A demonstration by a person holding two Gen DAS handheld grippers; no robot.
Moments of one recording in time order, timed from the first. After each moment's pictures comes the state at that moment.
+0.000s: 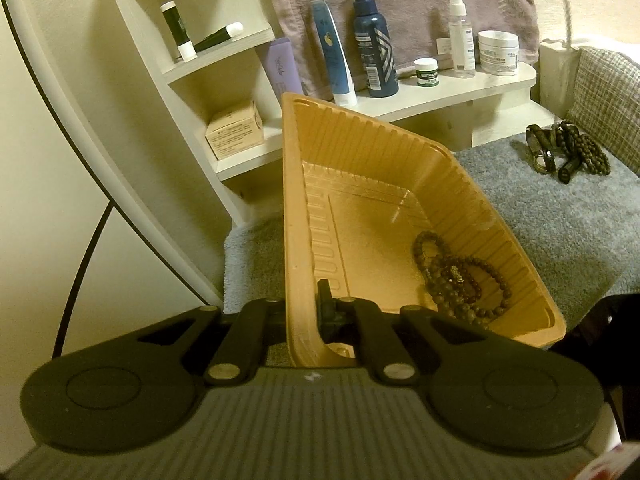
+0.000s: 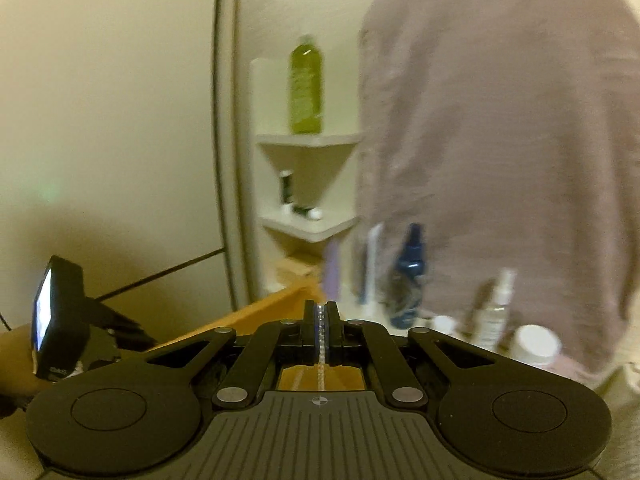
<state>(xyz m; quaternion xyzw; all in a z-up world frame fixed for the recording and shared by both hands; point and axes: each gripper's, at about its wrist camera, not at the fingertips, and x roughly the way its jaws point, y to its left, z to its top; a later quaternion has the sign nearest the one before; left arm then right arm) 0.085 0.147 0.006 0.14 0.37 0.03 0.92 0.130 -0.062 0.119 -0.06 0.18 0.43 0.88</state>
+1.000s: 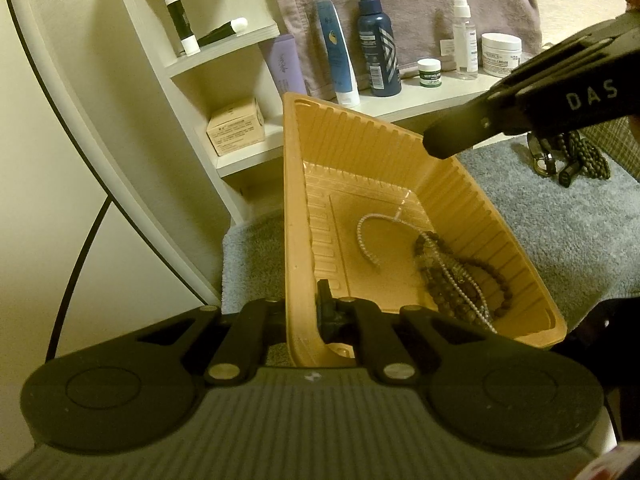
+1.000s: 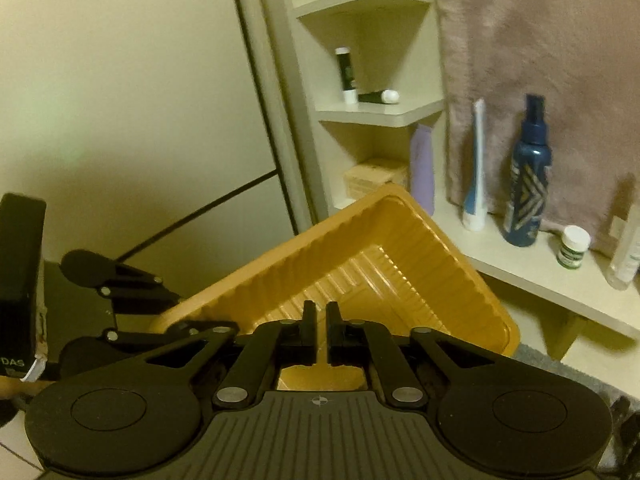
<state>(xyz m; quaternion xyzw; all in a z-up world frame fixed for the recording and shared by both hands) 0.085 0.151 0.004 0.13 0.37 0.03 0.92 0.178 0.001 0.042 -0.04 0.30 0.48 0.82</state>
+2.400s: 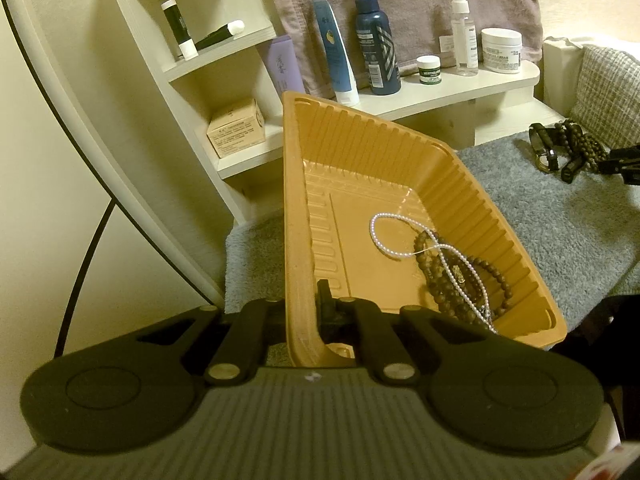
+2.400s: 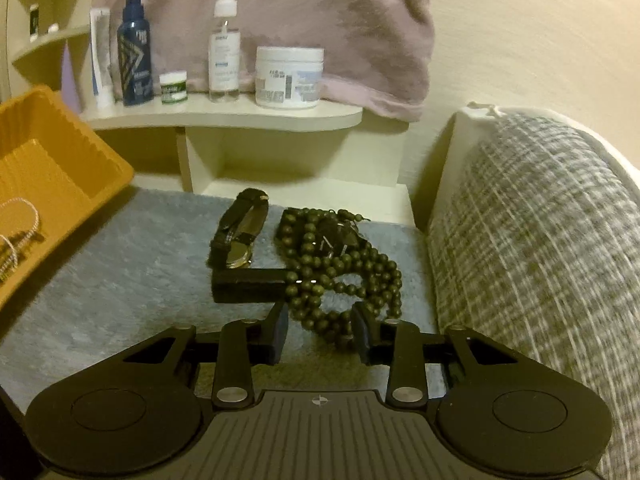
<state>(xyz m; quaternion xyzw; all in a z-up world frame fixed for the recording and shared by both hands) 0.086 0.146 0.005 0.14 0.38 0.04 0.91 0.200 -0.207 -0.081 -0.07 0.34 0.15 0.93</state>
